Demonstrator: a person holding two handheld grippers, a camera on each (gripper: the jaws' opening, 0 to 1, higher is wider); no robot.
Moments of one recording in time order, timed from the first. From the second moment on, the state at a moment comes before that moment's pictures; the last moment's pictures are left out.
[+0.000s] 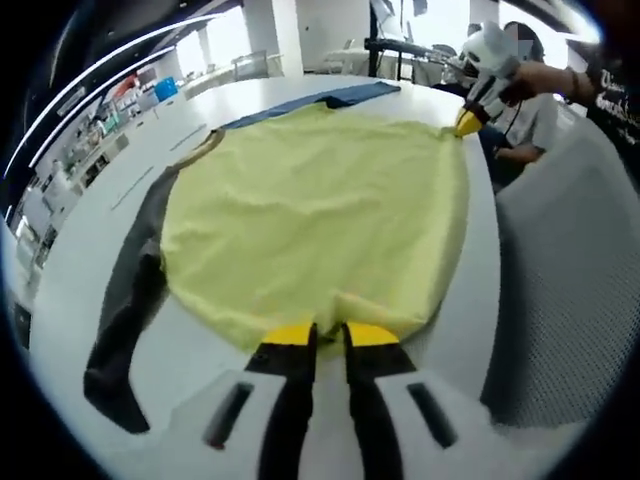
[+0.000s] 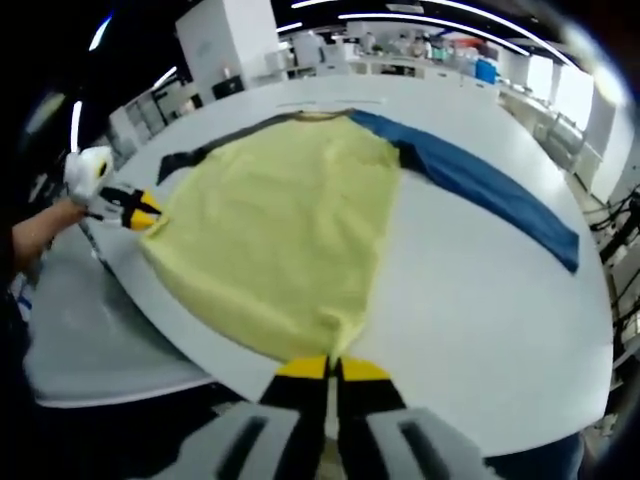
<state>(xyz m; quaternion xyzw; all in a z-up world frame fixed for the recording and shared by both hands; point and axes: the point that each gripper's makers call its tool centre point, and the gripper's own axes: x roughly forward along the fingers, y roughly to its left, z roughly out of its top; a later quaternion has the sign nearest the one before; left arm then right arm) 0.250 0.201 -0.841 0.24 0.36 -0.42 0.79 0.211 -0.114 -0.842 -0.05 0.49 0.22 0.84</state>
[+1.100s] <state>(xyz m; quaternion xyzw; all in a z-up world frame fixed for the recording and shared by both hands) 0.193 0.239 -0.811 0.02 0.49 -0.27 0.83 0.217 -0.117 -0.817 -0.02 0.47 0.23 0.85</state>
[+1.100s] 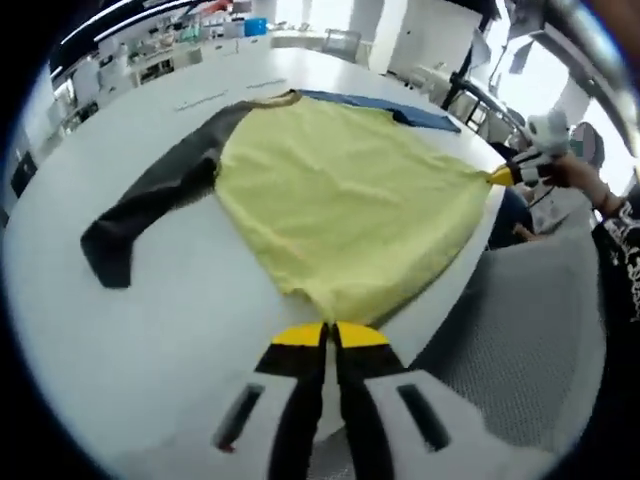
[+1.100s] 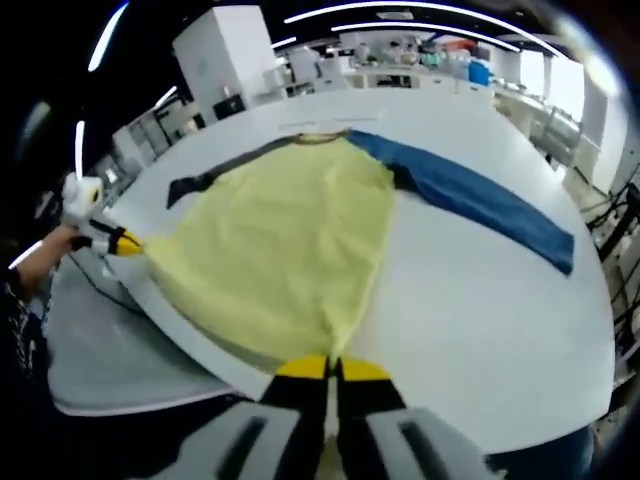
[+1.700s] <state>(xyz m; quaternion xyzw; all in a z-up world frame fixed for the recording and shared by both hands) 0.167 0.240 -0.847 0.02 0.54 -0.24 0.81 0.200 -0.119 -0.841 -0.04 0.50 0.23 0.84</state>
